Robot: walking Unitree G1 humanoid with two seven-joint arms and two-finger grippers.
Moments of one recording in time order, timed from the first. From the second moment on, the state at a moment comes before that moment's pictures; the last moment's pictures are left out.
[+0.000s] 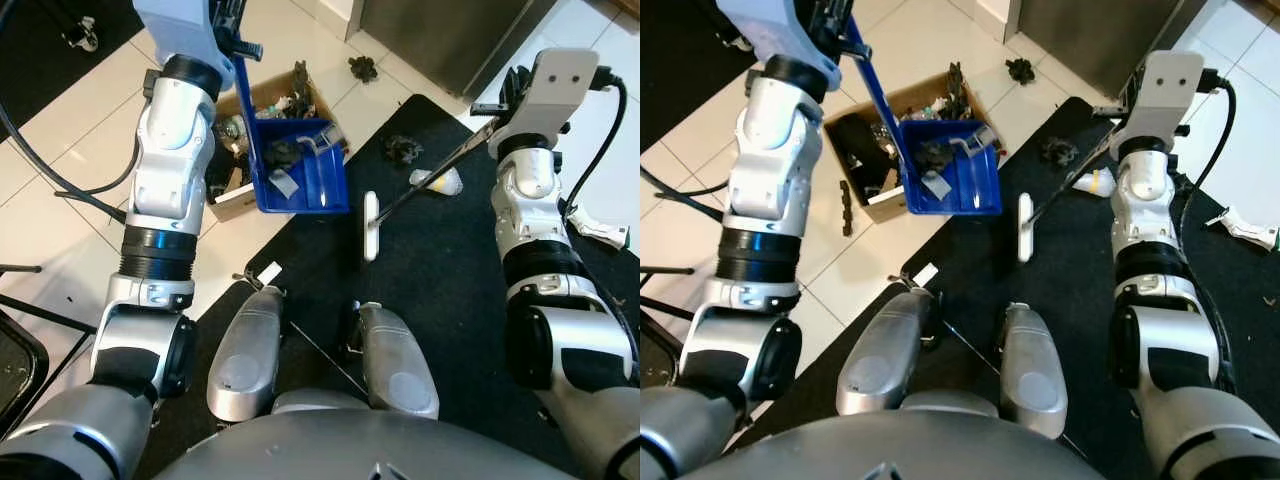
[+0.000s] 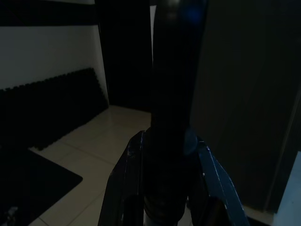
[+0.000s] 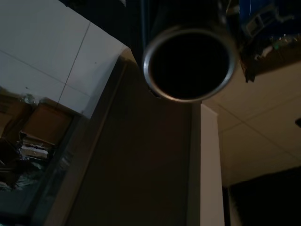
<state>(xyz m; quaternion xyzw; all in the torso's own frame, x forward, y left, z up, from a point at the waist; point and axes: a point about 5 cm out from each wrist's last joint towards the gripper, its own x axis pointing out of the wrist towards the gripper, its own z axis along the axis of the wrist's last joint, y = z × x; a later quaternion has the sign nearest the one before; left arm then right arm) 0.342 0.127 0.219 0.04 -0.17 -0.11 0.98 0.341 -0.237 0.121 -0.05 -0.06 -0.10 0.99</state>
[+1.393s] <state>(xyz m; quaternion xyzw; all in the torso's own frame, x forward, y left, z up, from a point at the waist) 0.385 0.212 0.259 0.21 -0.23 0.04 0.95 0.333 -0.232 0.112 0.01 -0.08 -0.11 0.99</state>
